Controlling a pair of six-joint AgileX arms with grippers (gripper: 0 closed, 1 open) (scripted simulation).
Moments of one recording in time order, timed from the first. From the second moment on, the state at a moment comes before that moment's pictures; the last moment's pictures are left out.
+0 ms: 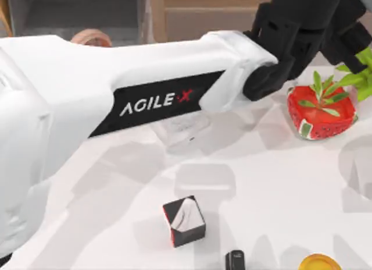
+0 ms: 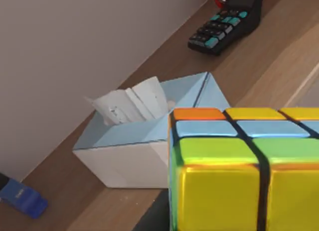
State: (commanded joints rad) left arm -0.92 2.13 1.70 0.22 -0.29 0.49; right arm 0.00 0.00 0.00 0.00 0.00 0.00
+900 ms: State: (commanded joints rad) left arm -0.83 2.37 1.43 1.20 -0.76 0.20; right arm 0.00 0.00 0.00 0.00 0.00 0.00
